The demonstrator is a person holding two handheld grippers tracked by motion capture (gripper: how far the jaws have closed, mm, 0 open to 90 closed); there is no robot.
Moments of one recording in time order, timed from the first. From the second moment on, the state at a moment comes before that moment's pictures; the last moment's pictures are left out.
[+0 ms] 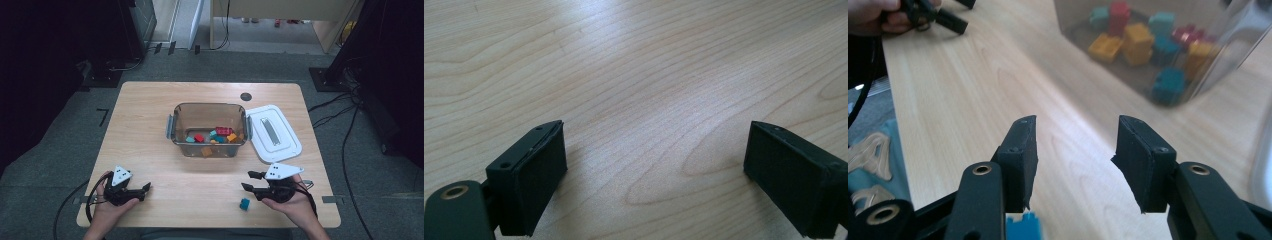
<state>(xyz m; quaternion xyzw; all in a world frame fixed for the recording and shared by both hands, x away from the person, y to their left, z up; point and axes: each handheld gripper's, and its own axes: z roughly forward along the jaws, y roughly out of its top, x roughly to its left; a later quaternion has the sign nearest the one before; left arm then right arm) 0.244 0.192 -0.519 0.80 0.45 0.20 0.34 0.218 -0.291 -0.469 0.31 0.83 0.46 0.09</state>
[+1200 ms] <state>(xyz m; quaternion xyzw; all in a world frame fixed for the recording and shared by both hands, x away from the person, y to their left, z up) 0.244 0.192 -0.519 0.80 0.45 0.20 0.34 0.183 -0.285 -0.518 0.25 0.87 0.41 0.09</state>
